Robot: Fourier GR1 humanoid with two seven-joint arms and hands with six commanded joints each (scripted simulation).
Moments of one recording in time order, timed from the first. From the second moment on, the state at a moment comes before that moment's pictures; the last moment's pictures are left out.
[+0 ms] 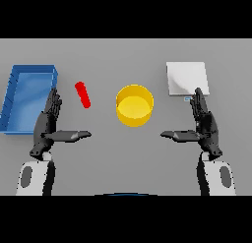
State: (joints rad) left arm 0.00 0.00 0.00 -1.57 0.00 0.00 0.00; right arm 0.00 0.00 0.00 -1.57 0.00 0.00 0.00
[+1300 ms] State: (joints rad) left arm -0.16 0.07 -0.05 -1.38 -0.14 -0.03 0.04; right arm 0.06 -0.07 0.11 -1.68 0.18 0.00 -0.08
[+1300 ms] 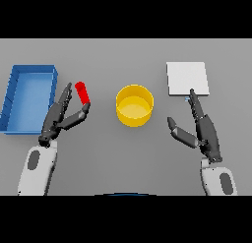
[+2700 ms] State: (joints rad) left arm -0.54 0.00 0.06 -0.83 -0.20 0.14 -0.23; right arm 0.10 -0.07 0.11 -1.72 0.19 -0.01 -0.09
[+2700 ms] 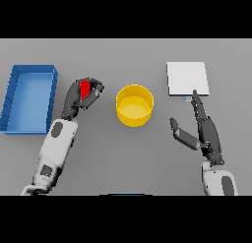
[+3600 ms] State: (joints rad) left arm -0.58 0.06 0.02 -1.01 -0.11 0.02 -0.14; right arm 0.09 -0.07 0.12 -1.69 0.22 -0.03 -0.14
